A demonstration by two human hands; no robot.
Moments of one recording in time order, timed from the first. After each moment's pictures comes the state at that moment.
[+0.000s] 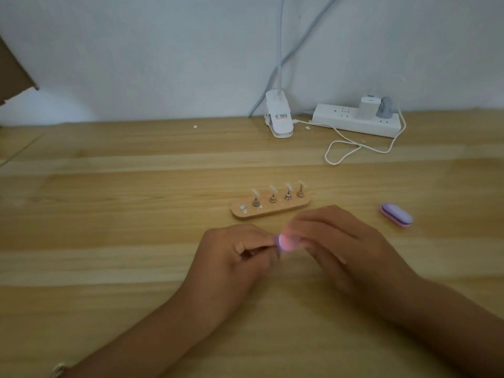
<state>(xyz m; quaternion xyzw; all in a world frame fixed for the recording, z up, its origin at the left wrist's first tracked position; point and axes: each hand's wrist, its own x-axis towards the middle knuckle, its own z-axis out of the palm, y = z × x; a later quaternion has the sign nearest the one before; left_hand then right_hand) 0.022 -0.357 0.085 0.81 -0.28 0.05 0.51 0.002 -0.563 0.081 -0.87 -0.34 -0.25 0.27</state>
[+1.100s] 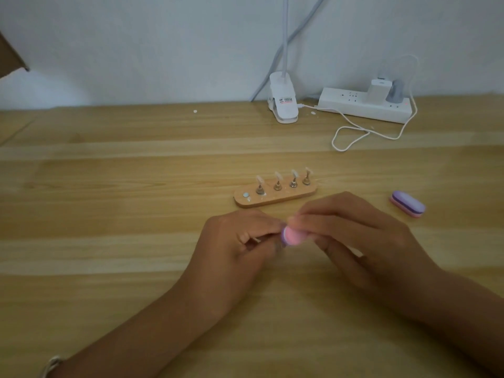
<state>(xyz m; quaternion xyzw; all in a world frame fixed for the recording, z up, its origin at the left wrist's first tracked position) 0.022 -0.355 0.085 0.80 -0.30 0.08 0.51 0.003 -0.564 0.084 -0.86 -0.35 -0.26 0.27</state>
